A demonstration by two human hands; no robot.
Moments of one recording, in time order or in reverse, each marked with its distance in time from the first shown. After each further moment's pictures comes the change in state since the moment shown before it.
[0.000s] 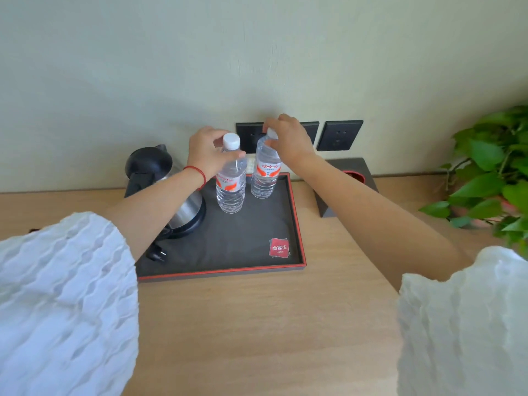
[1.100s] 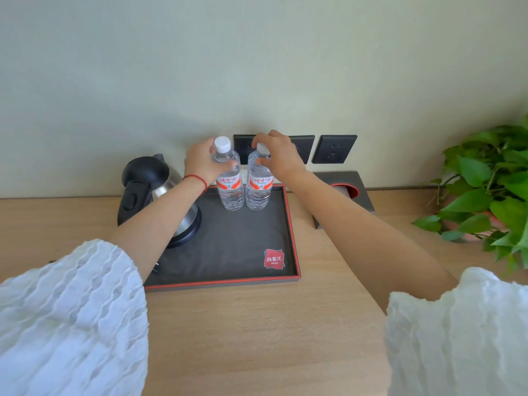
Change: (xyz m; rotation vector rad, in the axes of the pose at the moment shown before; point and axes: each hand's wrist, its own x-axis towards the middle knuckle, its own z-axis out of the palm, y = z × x) left_hand 0.006 0.000 0.000 -0.008 -0.056 -0.120; right_hand -0.010 -0.013 -0.005 0.145 -0.067 -0.034
